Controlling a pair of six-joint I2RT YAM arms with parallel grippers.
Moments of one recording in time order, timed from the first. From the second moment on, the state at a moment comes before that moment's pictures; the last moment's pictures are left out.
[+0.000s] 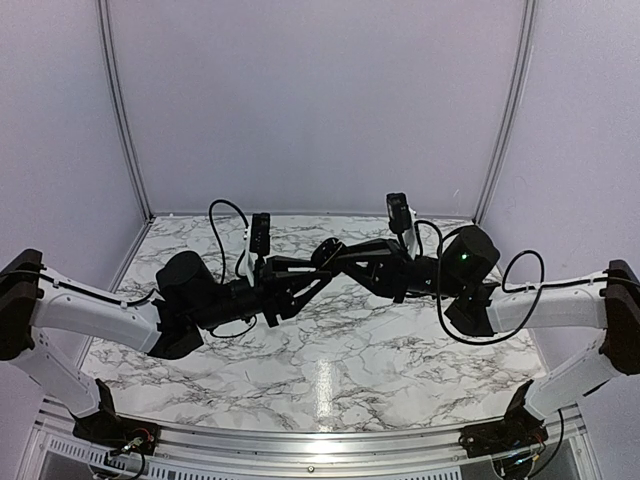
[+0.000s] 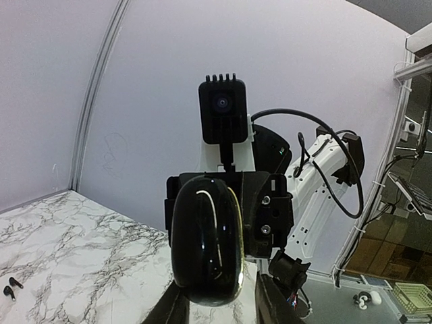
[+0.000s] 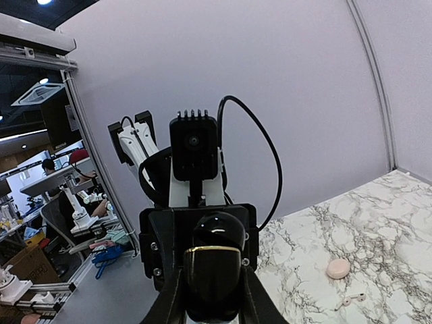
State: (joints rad) left arm -1.06 1.50 0.70 1.06 0.29 -0.40; right arm 0.81 1.39 0.69 1.02 -0.73 0.56
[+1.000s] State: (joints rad) left arm -1.06 1.51 0.71 1.06 0.28 -0.41; right arm 0.81 1.37 0.68 0.99 -0.71 0.51
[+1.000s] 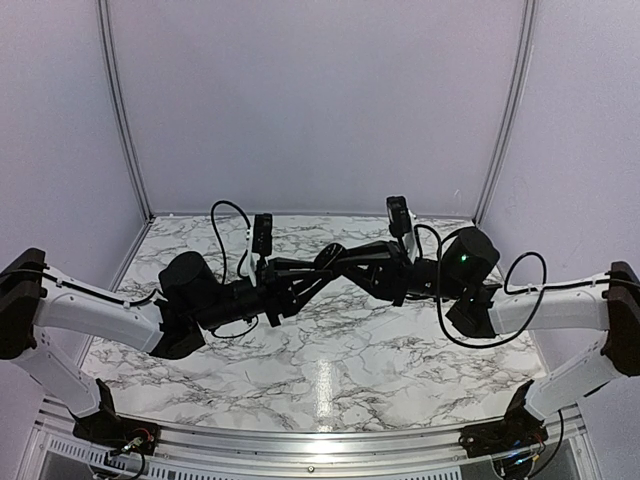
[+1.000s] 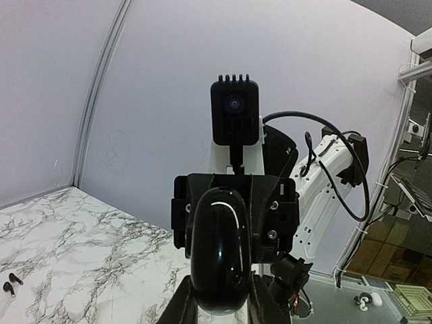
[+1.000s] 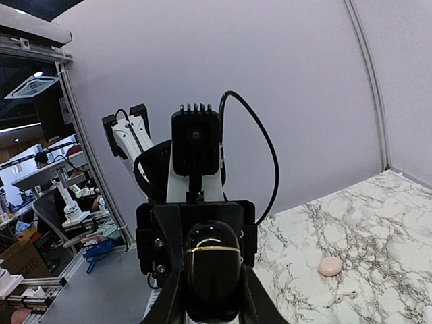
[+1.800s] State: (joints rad) left arm -1.03 1.42 0.70 0.67 0.50 -0.24; right arm 0.79 1.22 0.78 0.31 -0.79 0.22
